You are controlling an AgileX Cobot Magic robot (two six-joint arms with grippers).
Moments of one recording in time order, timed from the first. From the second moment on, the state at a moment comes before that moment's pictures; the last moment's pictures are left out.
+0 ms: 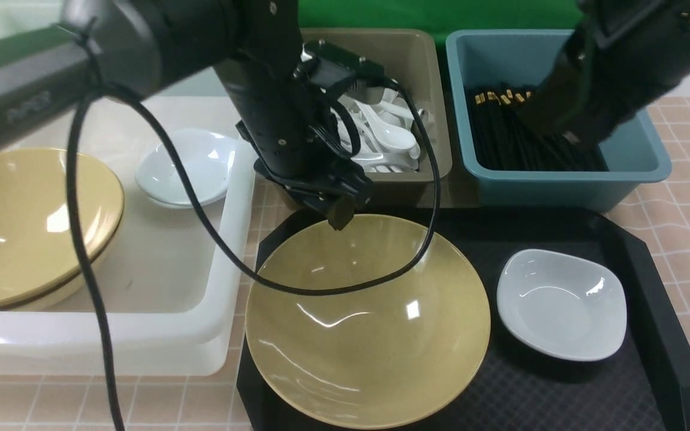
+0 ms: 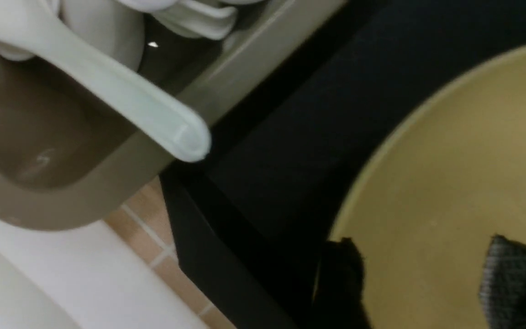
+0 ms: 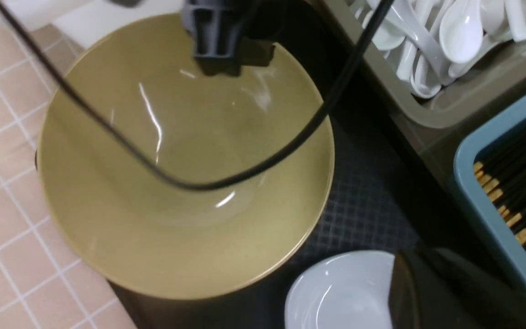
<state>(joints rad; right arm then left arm) 0.48 1.44 -1.62 0.14 1.26 -0.44 -0.51 1.90 -1.65 -0.08 1.12 0.23</state>
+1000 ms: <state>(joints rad) 0.48 1.47 -1.58 0.13 1.22 -0.45 -0.51 2.05 -1.66 -0.22 1.09 0.28</state>
